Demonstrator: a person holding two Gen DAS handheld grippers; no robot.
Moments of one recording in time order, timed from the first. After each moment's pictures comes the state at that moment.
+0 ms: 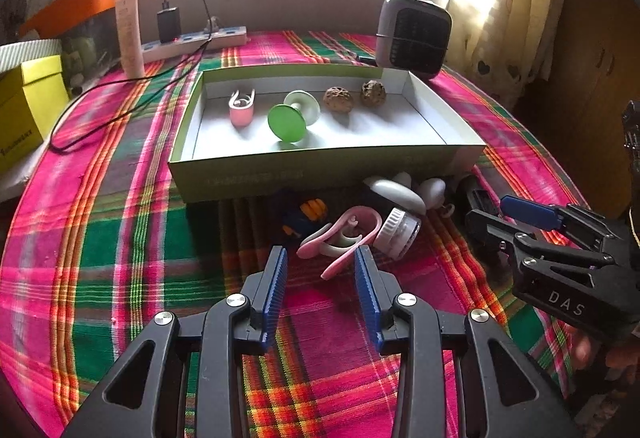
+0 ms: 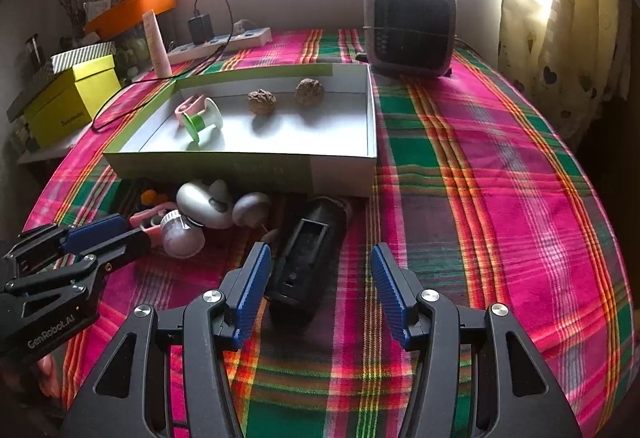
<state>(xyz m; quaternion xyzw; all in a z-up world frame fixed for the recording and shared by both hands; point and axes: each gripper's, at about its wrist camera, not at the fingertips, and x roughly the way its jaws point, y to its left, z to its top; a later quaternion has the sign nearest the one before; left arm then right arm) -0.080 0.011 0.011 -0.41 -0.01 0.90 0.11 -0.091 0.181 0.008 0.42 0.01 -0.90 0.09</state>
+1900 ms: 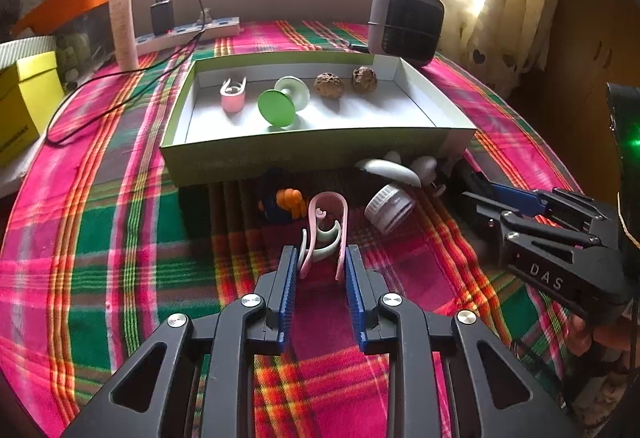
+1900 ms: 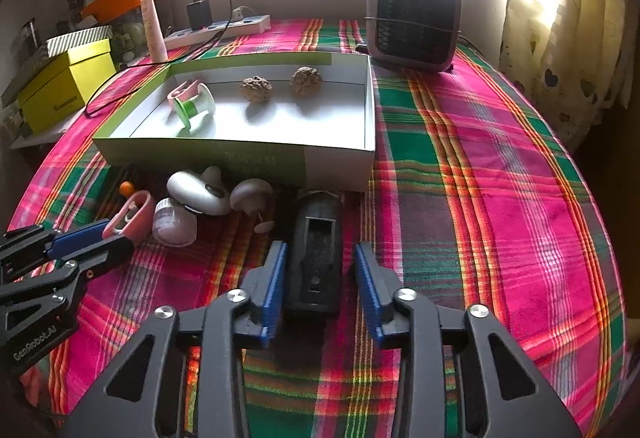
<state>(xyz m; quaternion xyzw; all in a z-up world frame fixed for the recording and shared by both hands) -0.072 0.012 0.010 -0.43 -0.01 0.89 0.12 -0.093 0.180 0.005 0.43 0.03 -0.90 0.09</state>
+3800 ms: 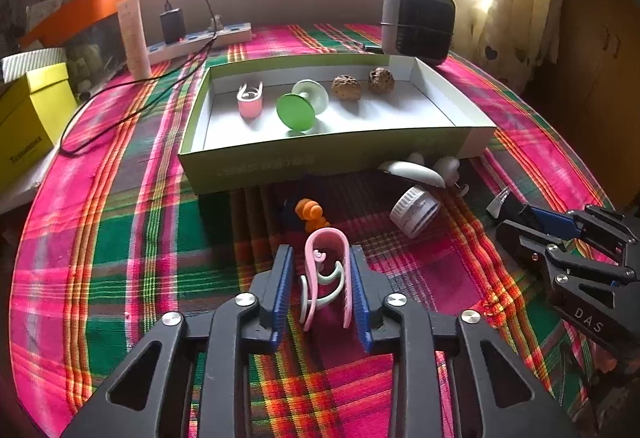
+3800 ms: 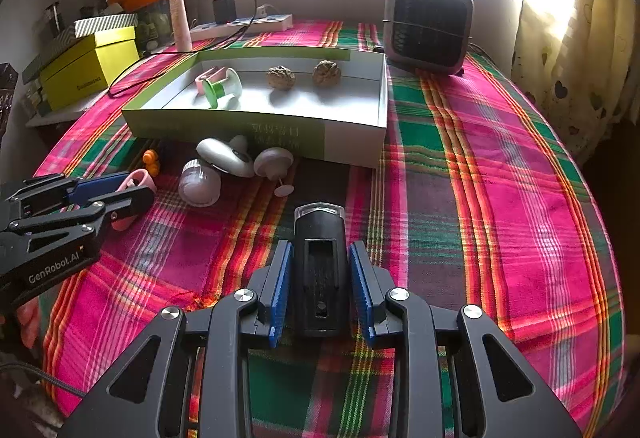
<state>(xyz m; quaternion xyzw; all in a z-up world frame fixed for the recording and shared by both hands) -0.077 0.009 0.008 -0.42 0.02 0.90 0.09 -0.069 0.180 0.005 0.42 0.05 -0.90 0.11</state>
